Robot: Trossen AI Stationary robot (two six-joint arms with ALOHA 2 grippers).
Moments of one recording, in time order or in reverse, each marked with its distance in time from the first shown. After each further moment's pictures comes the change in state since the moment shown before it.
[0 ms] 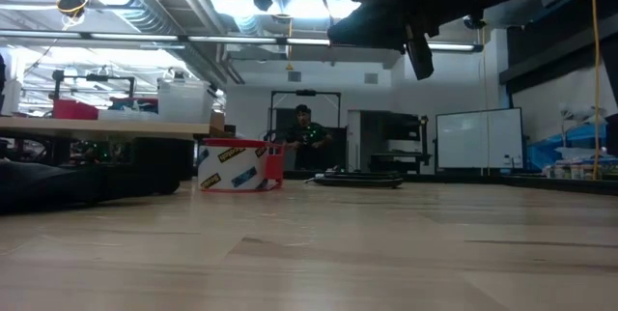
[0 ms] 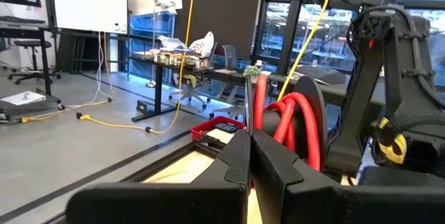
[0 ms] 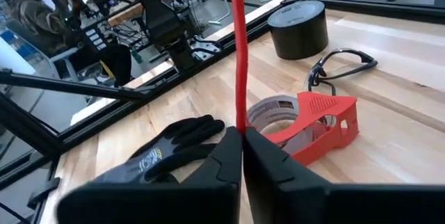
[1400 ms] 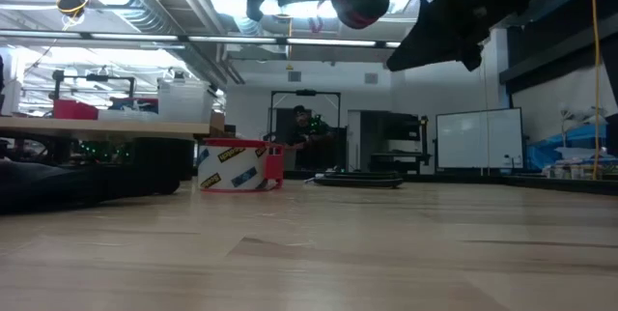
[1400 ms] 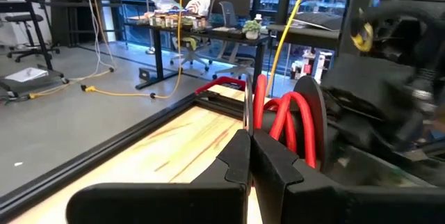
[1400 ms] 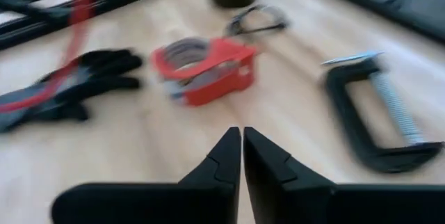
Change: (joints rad) left arm -0.057 0.000 -0.001 -0.207 -0.042 -0.051; right arm 0.000 -0.222 0.000 -0.590 0.045 -0.002
